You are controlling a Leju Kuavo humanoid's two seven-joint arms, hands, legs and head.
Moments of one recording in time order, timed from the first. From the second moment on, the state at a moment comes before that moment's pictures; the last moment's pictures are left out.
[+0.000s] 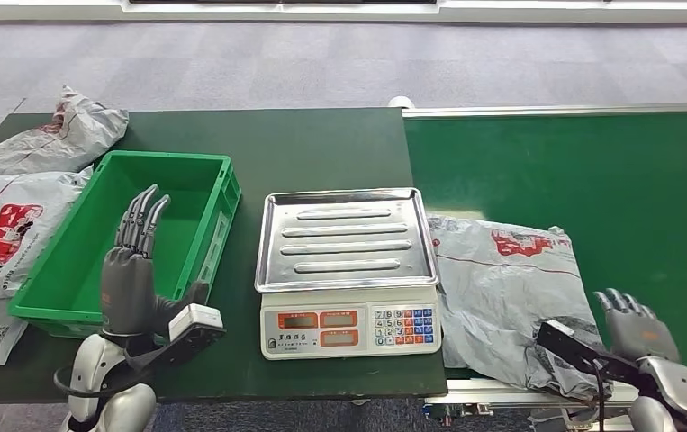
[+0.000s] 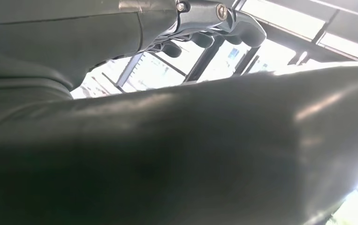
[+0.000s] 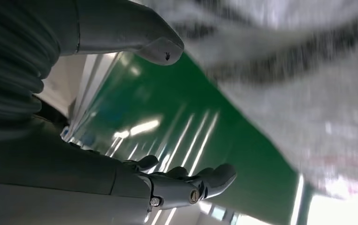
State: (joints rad) left arm -0.05 0.10 -0.28 -1.65 -0.87 0.44 -0.12; right arm 0.07 -0.47 -0.13 -1.27 0.98 0.19 0.03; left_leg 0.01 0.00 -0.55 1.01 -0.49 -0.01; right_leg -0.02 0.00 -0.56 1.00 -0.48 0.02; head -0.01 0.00
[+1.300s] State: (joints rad) left arm 0.05 0.12 -0.28 -1.67 -0.83 0.44 -0.18; right arm -0.10 0.00 -0.19 -0.80 0.66 -0.03 -0.39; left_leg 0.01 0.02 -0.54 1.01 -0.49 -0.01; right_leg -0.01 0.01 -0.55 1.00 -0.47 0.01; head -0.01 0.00
